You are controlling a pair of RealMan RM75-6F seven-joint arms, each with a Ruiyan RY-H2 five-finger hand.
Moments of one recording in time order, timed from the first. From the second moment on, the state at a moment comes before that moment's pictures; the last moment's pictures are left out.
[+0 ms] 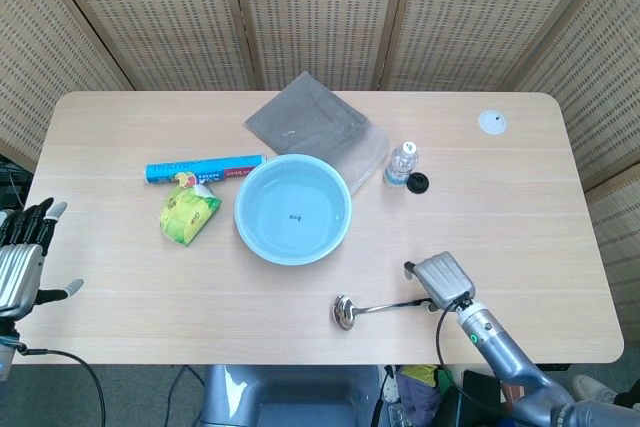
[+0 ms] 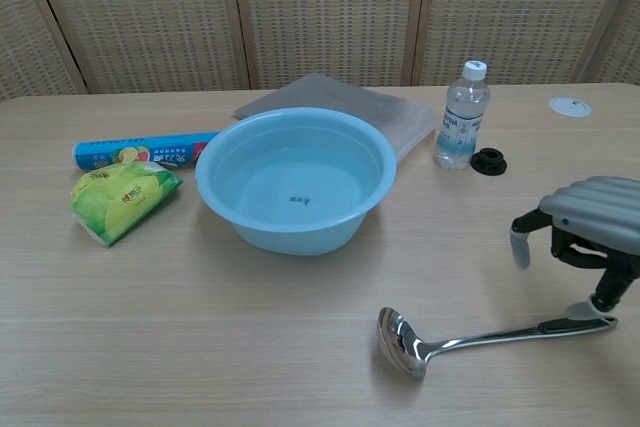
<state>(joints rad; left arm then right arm) -0.18 -0.98 -0.09 -1.93 1.29 1.38 0.29 0.50 -1.44 0.03 -1.49 -1.37 0.94 -0.39</state>
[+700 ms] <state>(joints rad) -0.19 -1.00 -0.09 -1.93 1.27 1.39 0.33 0.49 -1.54 -0.03 -1.34 -1.42 0.96 -0.36</state>
